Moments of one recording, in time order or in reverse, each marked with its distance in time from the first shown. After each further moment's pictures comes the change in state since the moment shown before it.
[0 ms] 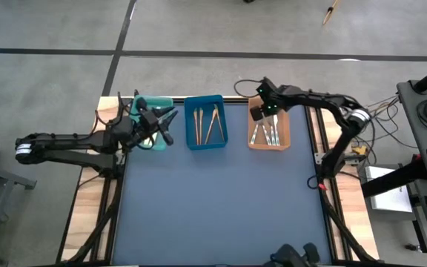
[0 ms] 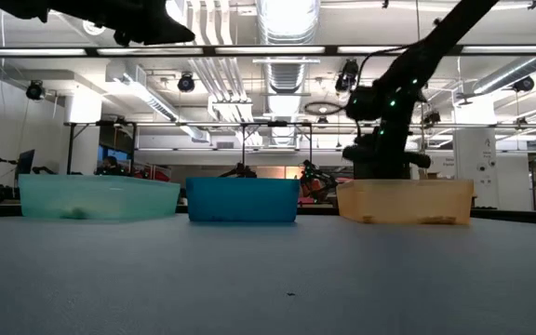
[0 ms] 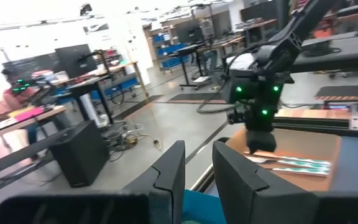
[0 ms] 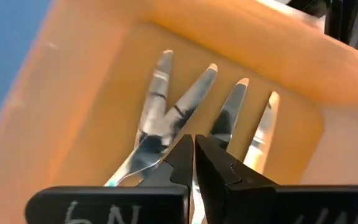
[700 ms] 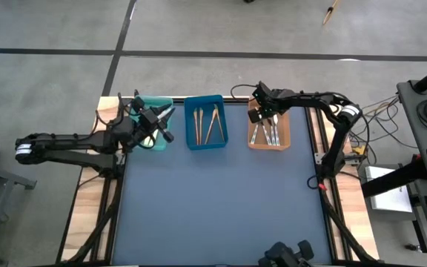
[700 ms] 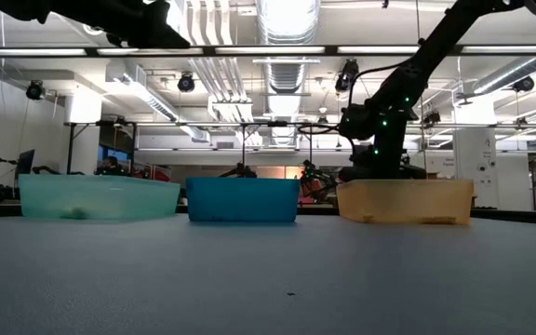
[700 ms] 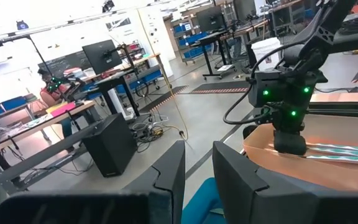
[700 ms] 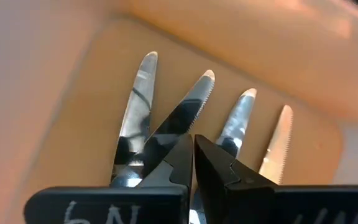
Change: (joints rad) left arm 0.002 -0.001 -0.010 -0.007 -0.109 0.066; right arm 0.011 0.124 -0.001 0.086 0.085 0.002
